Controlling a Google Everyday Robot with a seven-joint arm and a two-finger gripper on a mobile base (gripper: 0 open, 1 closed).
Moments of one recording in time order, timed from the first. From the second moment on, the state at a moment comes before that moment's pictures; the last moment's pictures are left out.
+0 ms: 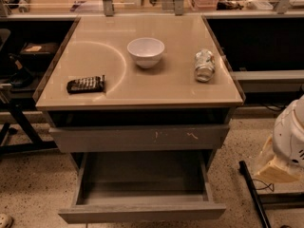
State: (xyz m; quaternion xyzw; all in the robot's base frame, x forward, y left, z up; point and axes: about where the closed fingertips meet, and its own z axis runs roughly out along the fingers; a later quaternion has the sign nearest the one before) arm 0.318 -0.215 0.863 -0.52 0.85 0.03 0.05
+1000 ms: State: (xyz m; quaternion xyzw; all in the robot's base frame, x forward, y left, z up) arm 0.276 -0.196 0.742 -0.47 0.87 0.12 0.02
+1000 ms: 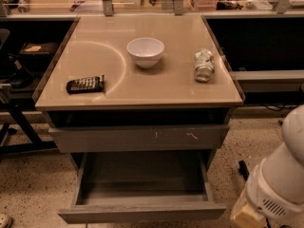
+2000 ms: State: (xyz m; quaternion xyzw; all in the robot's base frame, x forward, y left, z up) arm 0.240 -0.168 0.612 -0.45 0.87 0.19 -0.03
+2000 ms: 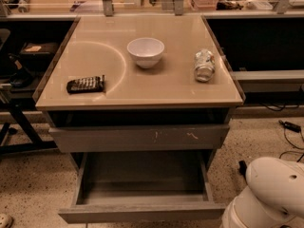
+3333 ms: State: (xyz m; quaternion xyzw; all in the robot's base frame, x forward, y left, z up) arm 0.263 -0.155 0.436 -0.40 0.88 0.26 0.01
